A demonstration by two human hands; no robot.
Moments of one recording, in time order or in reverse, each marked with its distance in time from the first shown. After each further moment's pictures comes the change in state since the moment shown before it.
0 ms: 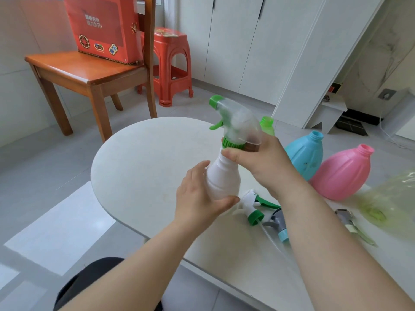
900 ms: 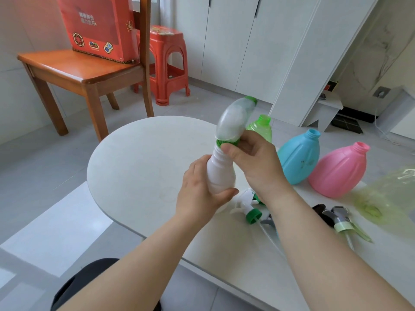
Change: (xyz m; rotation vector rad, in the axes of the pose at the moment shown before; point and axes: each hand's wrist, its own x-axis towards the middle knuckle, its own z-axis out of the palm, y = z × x) left_hand 0.004 0.009 0.003 -0.030 -0.016 -0.011; right_hand -0.005 0.008 0.014 0.203 0.040 -0.098
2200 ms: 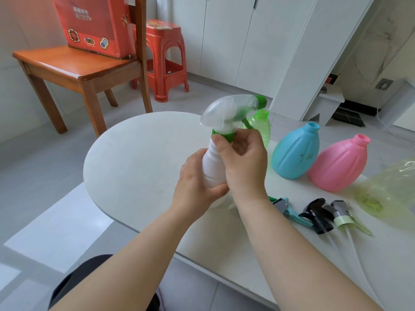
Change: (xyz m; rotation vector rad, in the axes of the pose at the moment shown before) left_hand 0.004 -0.002 -0.002 -0.115 -0.057 -0.025; right_hand -0.005 0.016 0.025 0.051 0.340 -0.116
